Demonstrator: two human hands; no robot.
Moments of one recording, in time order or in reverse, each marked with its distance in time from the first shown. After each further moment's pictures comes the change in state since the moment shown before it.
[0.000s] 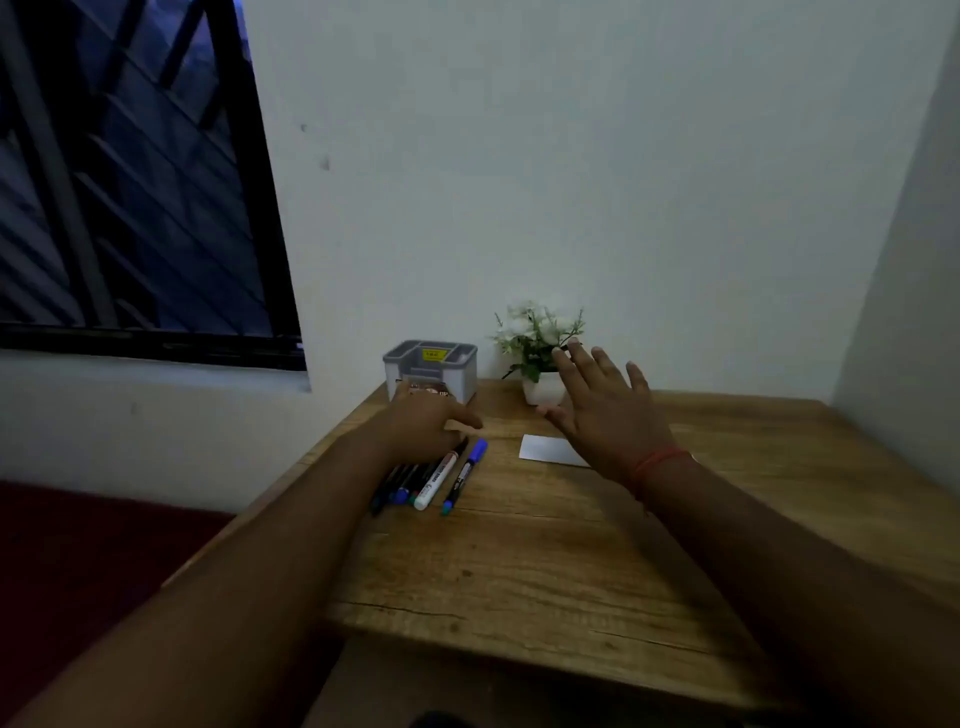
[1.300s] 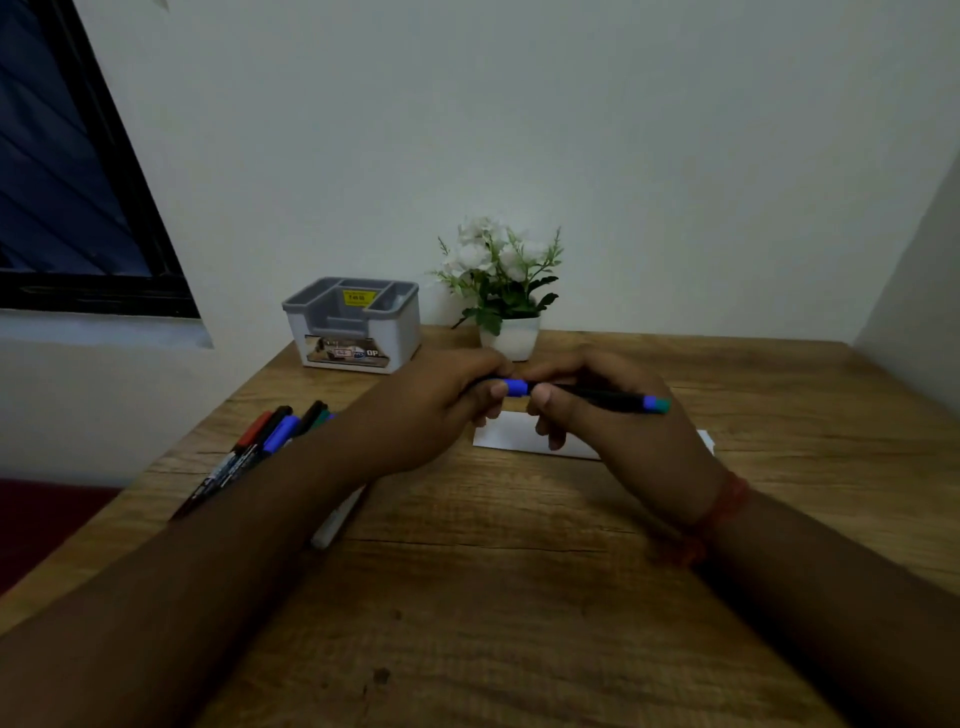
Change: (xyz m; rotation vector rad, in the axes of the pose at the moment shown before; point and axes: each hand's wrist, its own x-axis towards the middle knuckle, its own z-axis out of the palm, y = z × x) left_hand 0.040 0.057 0.025 -0.433 0.107 0.349; right_hand -0.019 0.018 0.009 1.341 0.037 0.053
